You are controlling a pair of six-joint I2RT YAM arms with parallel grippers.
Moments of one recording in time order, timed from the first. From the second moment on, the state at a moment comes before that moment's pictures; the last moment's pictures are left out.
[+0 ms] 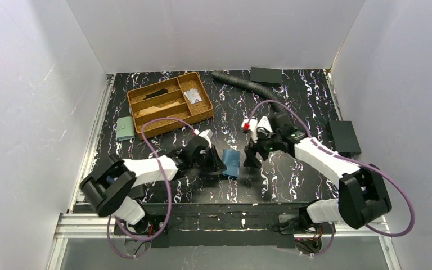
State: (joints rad) left arm -0.82 1.55 0.66 0.16 0.17 -1.01; right arm 0.54 1.36 0.84 -0.43 -0.63 -0.50
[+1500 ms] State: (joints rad) left arm -0.85 1.23 0.58 0.13 0.37 -0.04; right arm 0.47 1.44 0.83 -0.40 -1.08 -0.38
